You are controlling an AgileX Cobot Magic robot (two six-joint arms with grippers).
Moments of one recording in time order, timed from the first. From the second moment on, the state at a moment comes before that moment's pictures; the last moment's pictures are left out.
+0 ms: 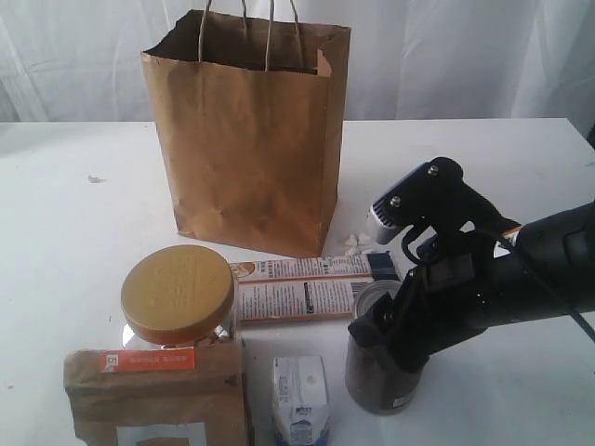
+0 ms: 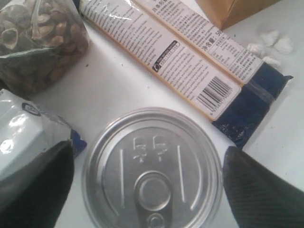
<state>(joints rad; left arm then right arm) -0.05 0.01 0.03 -0.18 0.31 0.11 0.55 1.27 -0.68 0.45 0.45 -0.60</state>
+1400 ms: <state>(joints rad) -0.05 0.01 0.03 -0.18 0.31 0.11 0.55 1.39 -0.72 0.42 0.49 -0.58</state>
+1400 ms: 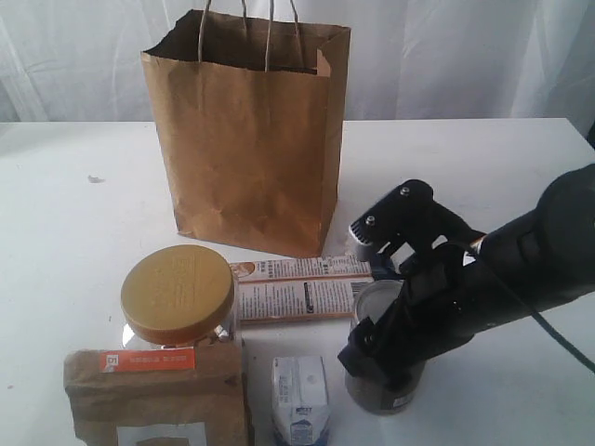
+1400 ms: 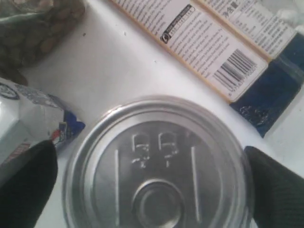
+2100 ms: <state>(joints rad) -0.05 0.01 0.03 -0.18 0.31 0.11 0.55 1.23 -1.01 0.34 0.82 -0.25</state>
